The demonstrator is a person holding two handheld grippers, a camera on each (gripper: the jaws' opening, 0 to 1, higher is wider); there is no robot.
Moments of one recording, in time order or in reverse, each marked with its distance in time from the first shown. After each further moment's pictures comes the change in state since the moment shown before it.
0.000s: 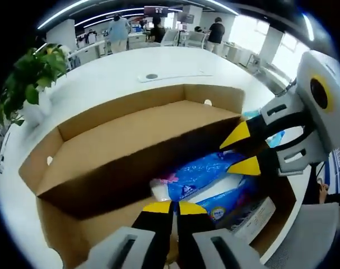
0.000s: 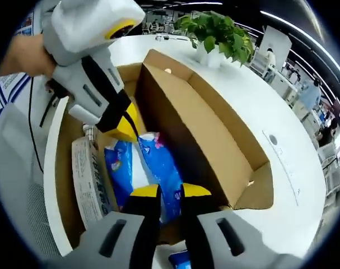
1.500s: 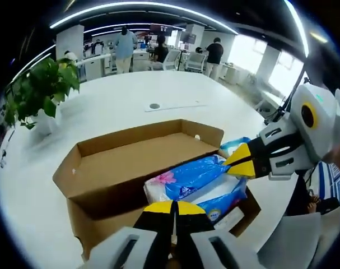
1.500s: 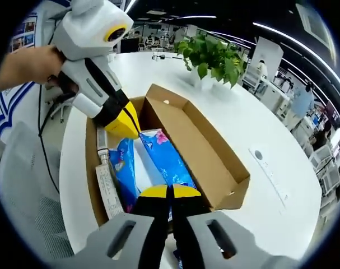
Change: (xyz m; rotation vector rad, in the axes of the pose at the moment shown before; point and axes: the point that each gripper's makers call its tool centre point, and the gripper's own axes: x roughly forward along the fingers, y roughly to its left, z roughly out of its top) left arm -0.078 -0.012 0.035 -0.031 -0.166 -0.031; right arm -0.065 0.003 0.045 0.054 -0.148 -0.037
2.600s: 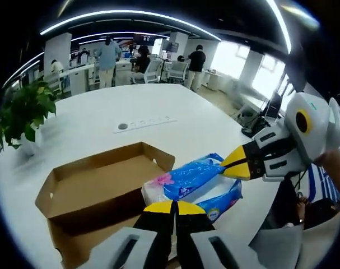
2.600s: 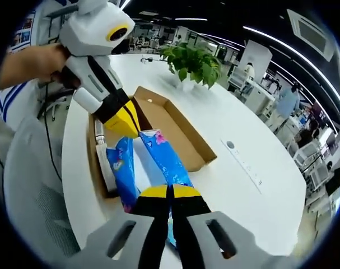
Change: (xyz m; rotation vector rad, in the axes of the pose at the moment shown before) left arm 0.005 -0.093 0.043 0.053 -0.057 -0.126; right arm -0.088 -0.033 -0.038 0.005 0.009 -0.109
